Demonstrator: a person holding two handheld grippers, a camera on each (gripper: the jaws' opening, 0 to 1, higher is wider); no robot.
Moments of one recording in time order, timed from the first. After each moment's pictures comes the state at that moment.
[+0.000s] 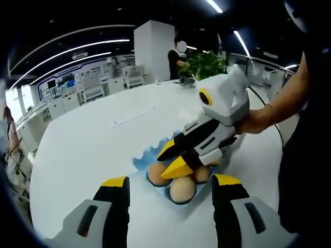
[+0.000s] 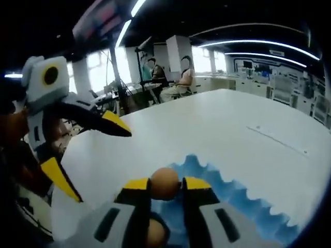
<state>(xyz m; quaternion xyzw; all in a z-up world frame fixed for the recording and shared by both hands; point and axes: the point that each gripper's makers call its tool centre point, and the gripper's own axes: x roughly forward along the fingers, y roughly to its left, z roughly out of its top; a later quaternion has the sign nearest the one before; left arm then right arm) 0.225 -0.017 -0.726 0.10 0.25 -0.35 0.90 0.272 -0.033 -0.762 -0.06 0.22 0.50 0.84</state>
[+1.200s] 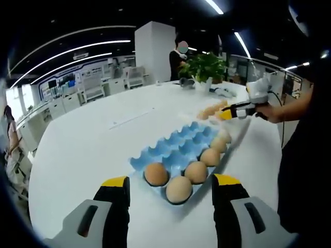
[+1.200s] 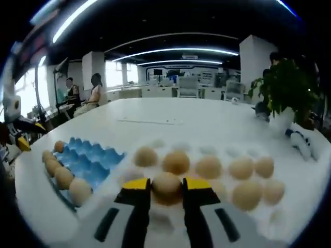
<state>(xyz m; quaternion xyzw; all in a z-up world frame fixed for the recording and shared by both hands) 0.220 -0.022 -0.728 0.10 0.25 -0.35 0.90 0.297 -0.334 -0.772 -0.03 0.21 0.14 0.97</state>
